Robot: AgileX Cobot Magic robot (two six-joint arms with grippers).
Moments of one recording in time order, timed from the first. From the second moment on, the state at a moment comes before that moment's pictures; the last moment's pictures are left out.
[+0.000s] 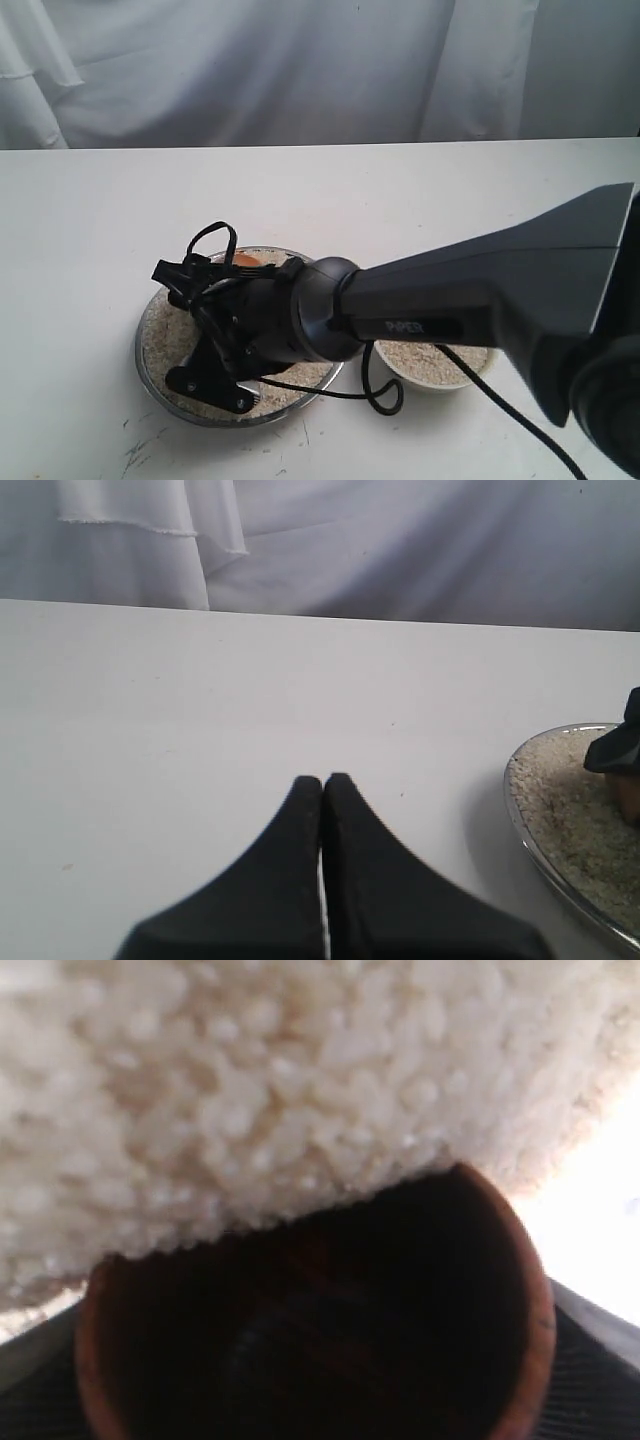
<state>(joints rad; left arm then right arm) 0.03 0.00 0.00 -0.01 0.33 -0.02 1.11 2.22 -1.42 -1.26 0.48 -0.79</state>
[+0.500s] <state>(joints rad) 0.03 0.00 0.00 -0.01 0.33 -0.02 1.10 2.19 -1.44 -0.62 0.48 -1.29</state>
